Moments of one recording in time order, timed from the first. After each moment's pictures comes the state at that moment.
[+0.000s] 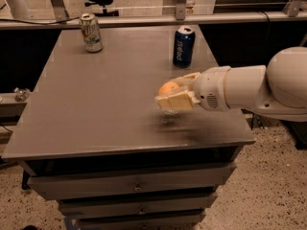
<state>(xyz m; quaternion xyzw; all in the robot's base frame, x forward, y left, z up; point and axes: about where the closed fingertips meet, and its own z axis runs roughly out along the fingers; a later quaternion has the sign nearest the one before) 0.520 -0.053 0.887 -0.41 0.74 0.24 0.47</state>
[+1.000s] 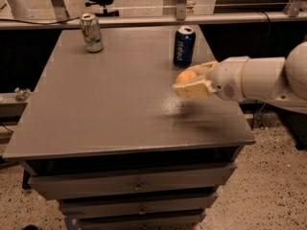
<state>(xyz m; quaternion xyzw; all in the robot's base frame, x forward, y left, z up) 0.550 -0.094 0.900 -0.41 0.74 0.19 0.50</state>
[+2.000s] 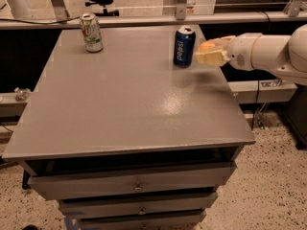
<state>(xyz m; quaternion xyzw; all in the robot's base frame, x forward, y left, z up) 0.681 -0.182 0.907 -0.35 0.73 0.16 0.56</state>
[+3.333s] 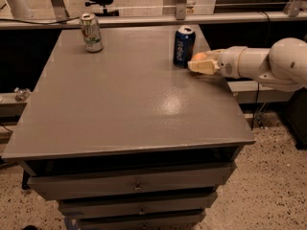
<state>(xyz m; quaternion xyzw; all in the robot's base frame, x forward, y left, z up) 0.719 -0.174 0.848 -0.32 0.75 0.20 0.54</state>
